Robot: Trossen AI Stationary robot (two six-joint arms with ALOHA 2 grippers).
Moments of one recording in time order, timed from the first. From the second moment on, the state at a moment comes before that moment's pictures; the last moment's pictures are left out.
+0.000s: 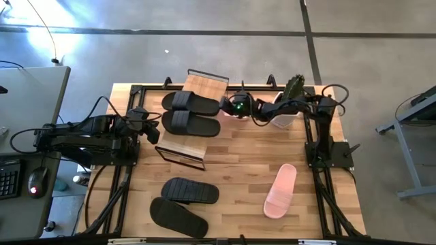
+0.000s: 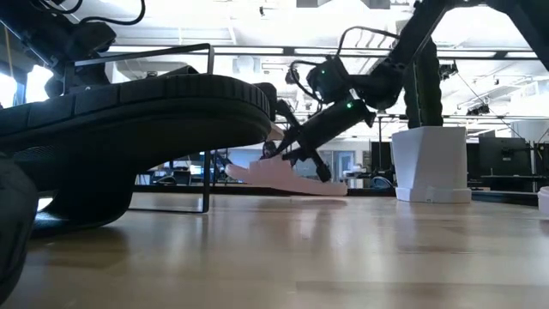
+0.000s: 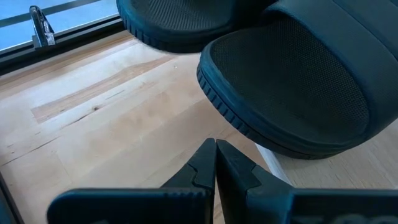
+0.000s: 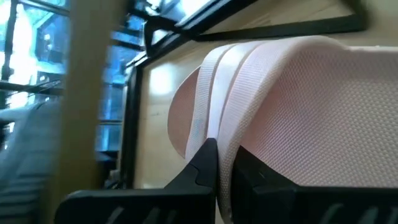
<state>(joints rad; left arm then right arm) 0.21 0.49 0.54 -0.86 -0.46 -0.66 -0.43 1.95 0.99 0.50 0.01 1.26</state>
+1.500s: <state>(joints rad) 0.75 0.61 0.54 -0.58 -0.33 -0.49 -0.55 1.95 0.97 0.53 -0.16 1.25</state>
